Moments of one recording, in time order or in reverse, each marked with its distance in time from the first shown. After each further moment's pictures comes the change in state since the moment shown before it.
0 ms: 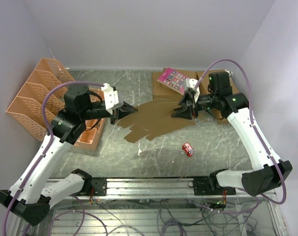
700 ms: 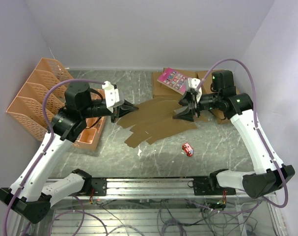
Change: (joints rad) left arm 0.000 0.031 0.035 -0.012 0.023 0.017; right arm 0.003 -0.031 0.027 -0.027 0.010 -0.024
